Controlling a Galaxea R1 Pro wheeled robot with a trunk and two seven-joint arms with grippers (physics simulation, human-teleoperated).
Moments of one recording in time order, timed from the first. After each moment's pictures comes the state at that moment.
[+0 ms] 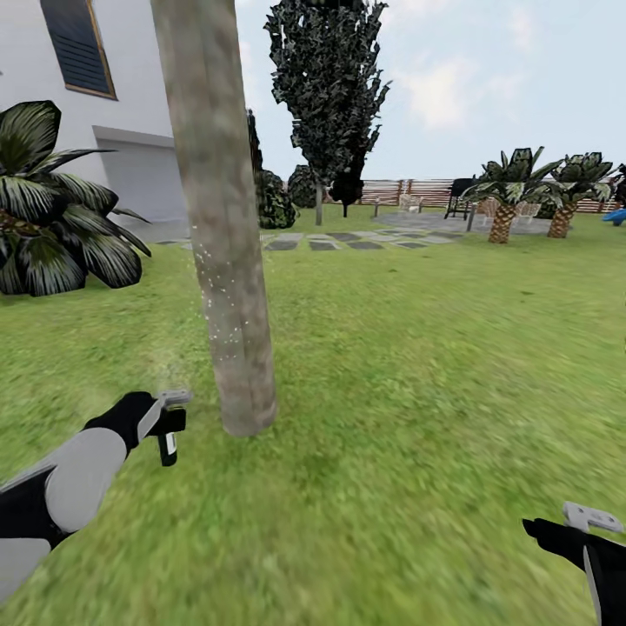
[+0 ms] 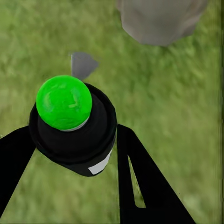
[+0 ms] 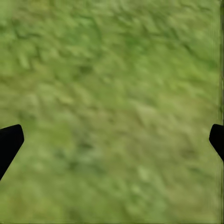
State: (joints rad) left arm -1.11 0.16 0.46 -0.19 -0.39 0.56 -0.05; right arm -0.40 -0.18 -0.70 -0.93 0.37 0.50 0.29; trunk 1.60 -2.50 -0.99
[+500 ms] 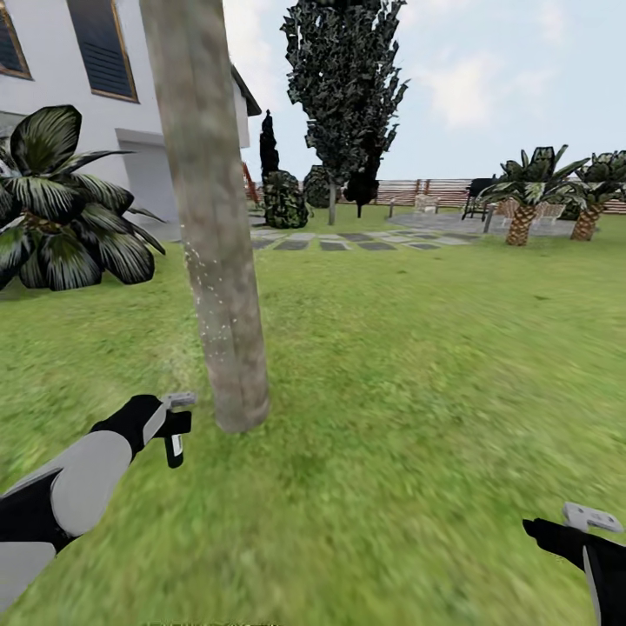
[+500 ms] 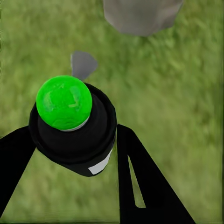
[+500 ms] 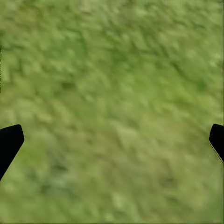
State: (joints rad) left arm -1.10 0.14 0.46 -0.19 -0.38 0.55 -0.05; right arm -0.40 -0.18 -0.70 -0.93 0.36 0.50 0.29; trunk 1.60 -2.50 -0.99
